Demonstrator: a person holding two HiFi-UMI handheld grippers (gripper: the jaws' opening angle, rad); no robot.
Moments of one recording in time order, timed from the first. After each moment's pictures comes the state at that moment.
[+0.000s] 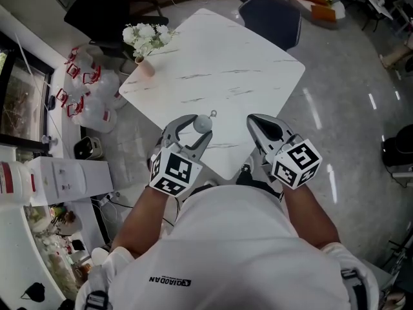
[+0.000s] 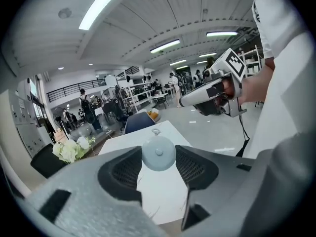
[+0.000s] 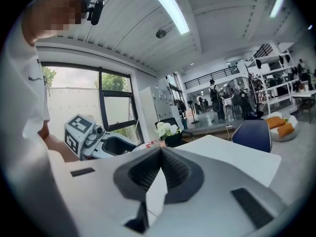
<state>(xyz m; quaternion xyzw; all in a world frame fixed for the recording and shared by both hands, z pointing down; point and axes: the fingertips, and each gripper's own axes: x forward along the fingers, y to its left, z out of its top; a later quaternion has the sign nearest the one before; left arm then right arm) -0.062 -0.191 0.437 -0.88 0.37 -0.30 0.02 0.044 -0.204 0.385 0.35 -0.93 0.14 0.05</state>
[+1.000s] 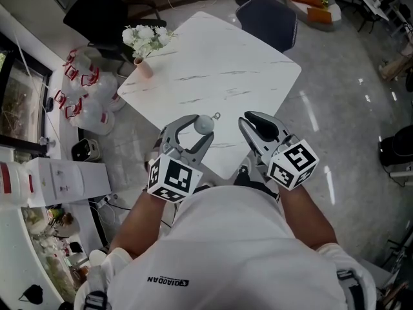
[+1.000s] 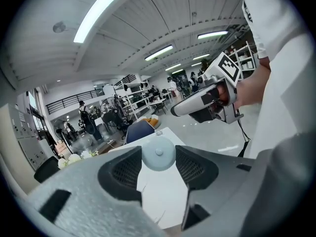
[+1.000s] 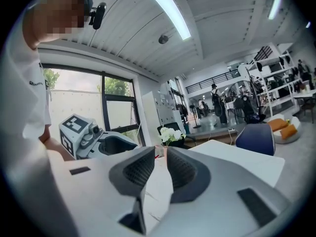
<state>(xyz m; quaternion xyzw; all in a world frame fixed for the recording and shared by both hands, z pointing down) -0.052 -0.176 0.402 -0.89 0.36 -0.28 0.08 0.032 -0.194 0.364 0.34 -0.93 0.13 0.02</state>
